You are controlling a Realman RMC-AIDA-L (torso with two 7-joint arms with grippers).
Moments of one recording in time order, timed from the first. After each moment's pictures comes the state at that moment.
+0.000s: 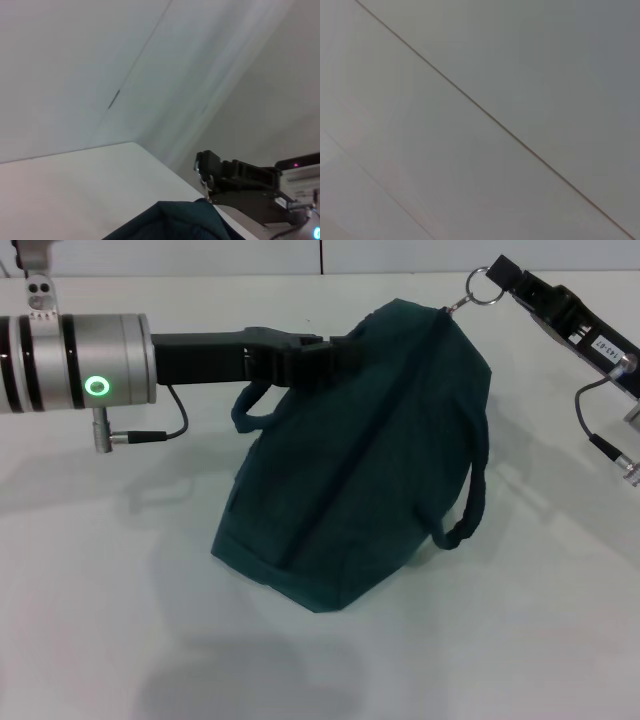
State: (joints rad) left arm -0.65 -2.08 0.90 0.74 1.79 1.50 -1.89; right arm 0.59 2.02 -1.64 -0.24 -0.33 -1.31 1.41
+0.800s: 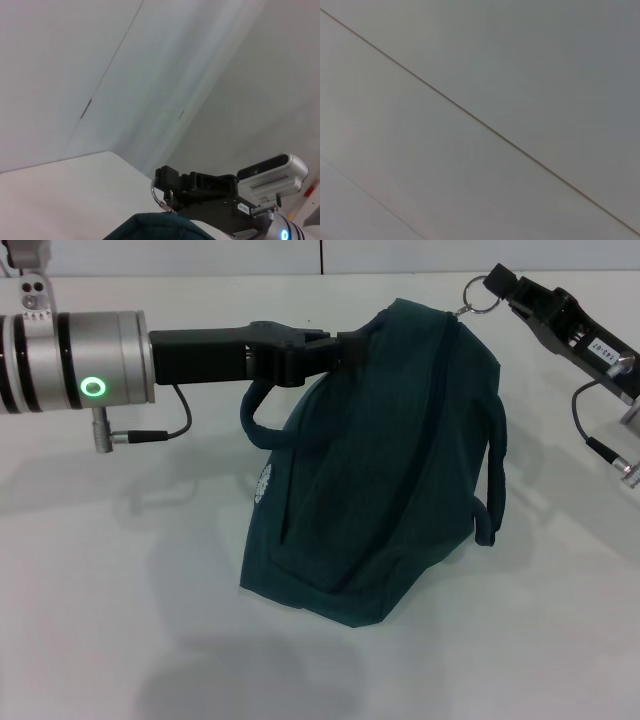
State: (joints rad) left arm -0.65 -2.08 0.90 0.73 1.74 1.55 -1.86; right arm 0.59 2.02 -1.65 -0.24 -0.33 -1.27 1.51
